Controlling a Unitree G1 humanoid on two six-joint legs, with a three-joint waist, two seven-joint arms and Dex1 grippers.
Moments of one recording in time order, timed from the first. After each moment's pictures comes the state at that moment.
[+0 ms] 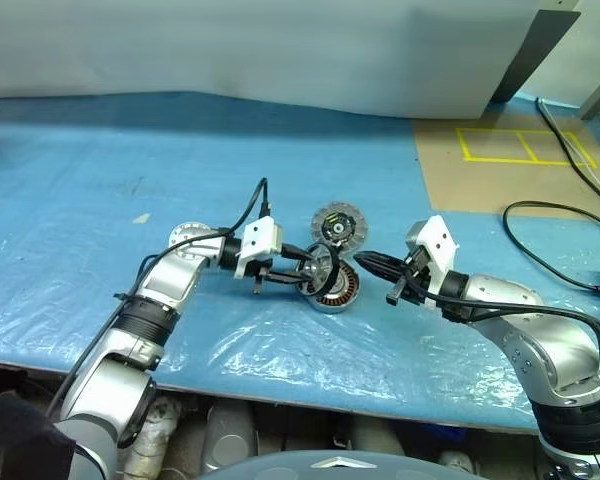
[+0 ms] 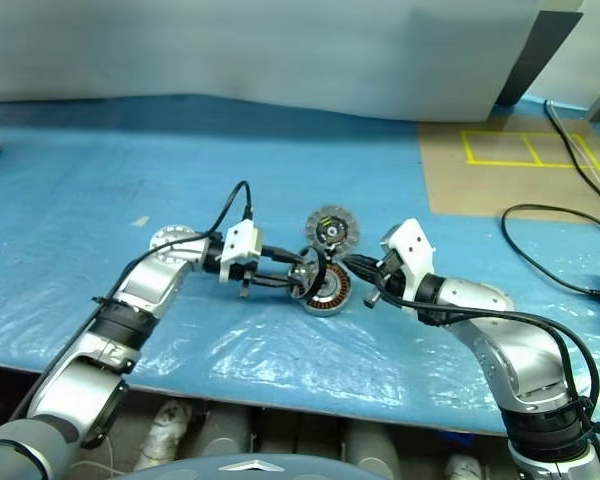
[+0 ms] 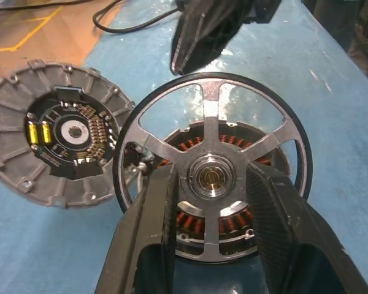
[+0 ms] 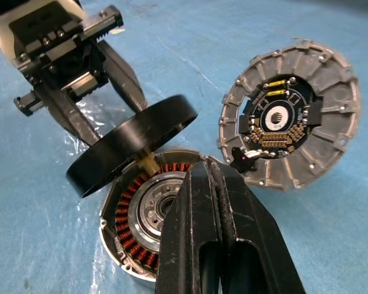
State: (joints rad) left arm -0.63 0.37 -0.27 0.34 -0.18 -0.07 -1.30; right arm -0.11 -0.60 -0.03 -0.53 0.51 0.75 0.64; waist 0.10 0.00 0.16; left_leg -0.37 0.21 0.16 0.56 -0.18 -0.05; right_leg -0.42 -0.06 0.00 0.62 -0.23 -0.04
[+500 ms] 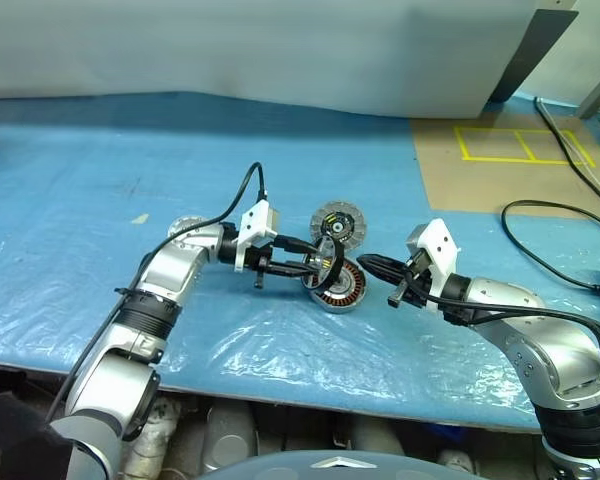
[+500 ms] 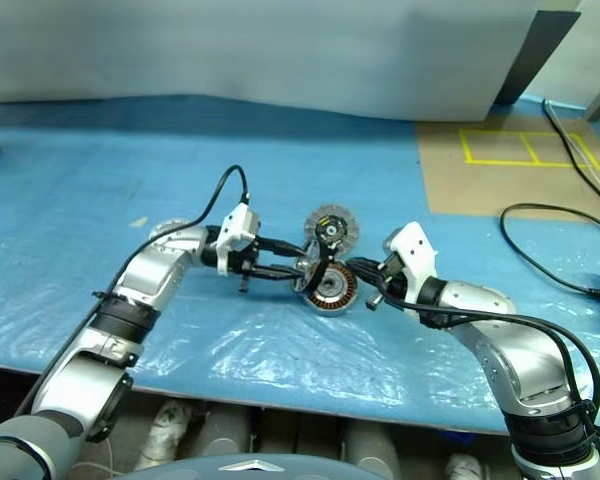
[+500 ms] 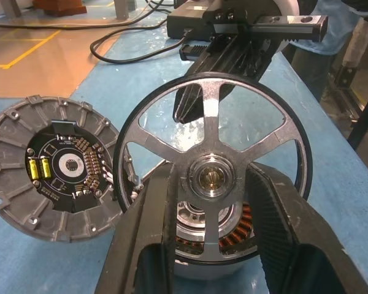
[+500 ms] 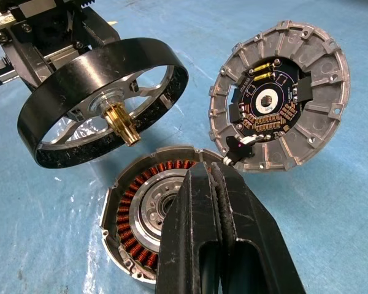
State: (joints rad) left arm -0.64 0.36 -0.23 0.30 -0.29 0.06 -1.36; right arm -0.10 -0.62 -0.03 -0.53 0.51 0.75 0.63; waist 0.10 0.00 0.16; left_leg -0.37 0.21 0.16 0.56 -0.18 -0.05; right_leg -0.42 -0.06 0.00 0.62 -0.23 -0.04
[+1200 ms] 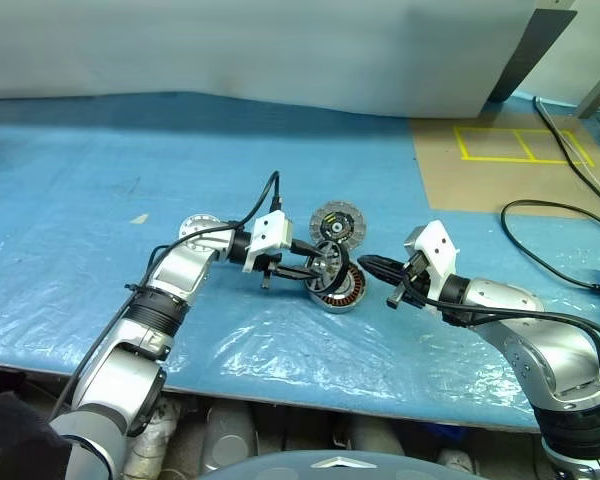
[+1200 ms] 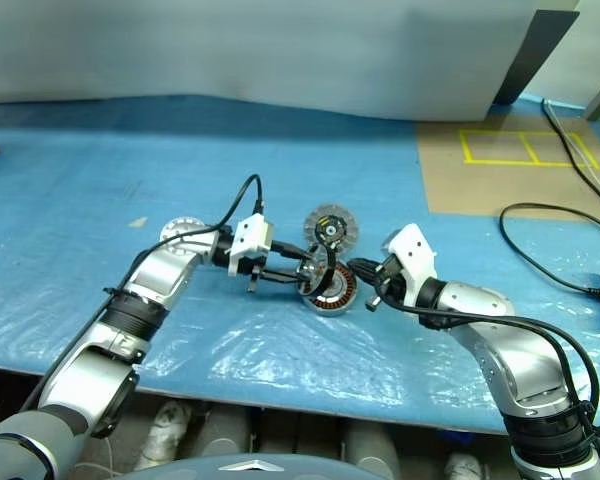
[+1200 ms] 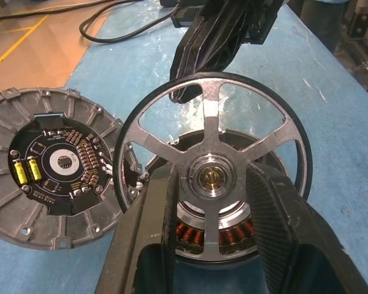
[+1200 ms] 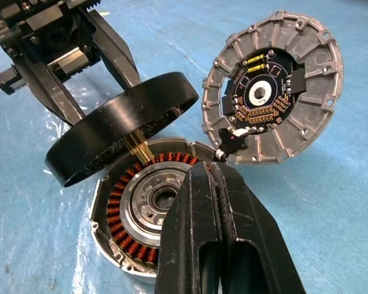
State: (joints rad) left arm -0.67 0.35 -0.29 0.35 -0.17 -0.04 -1.35; right arm -0.09 -0.62 -0.01 -0.53 0.47 0.73 0.62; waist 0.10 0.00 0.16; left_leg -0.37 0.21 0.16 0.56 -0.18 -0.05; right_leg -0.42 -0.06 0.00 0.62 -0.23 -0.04
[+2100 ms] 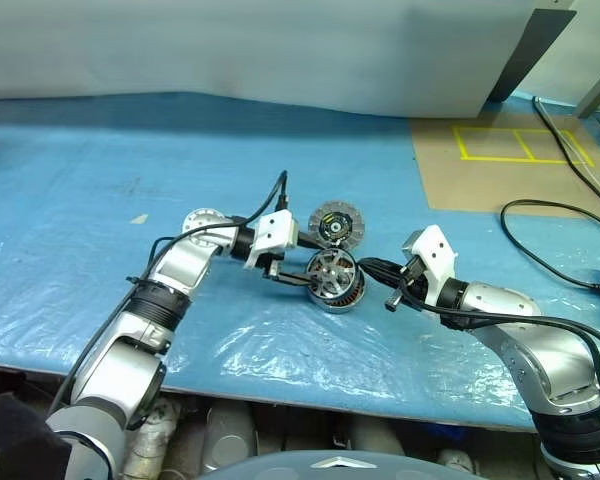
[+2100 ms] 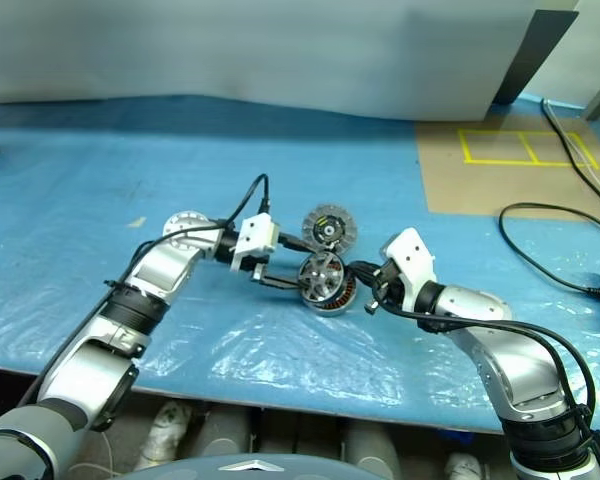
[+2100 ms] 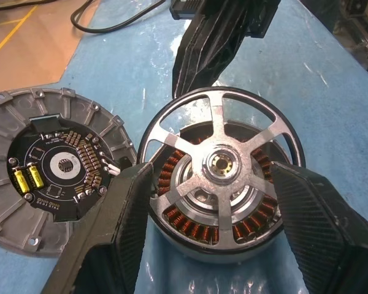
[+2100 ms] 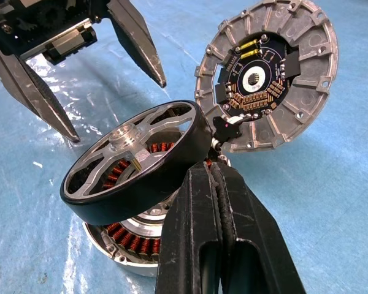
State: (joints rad) left arm -0.70 0.37 -0.31 0.35 -0.14 -0.05 -1.34; right arm -0.08 -0.61 0.00 -0.53 0.43 0.71 0.62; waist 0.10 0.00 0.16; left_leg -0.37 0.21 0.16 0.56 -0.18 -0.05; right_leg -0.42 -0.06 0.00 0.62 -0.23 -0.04
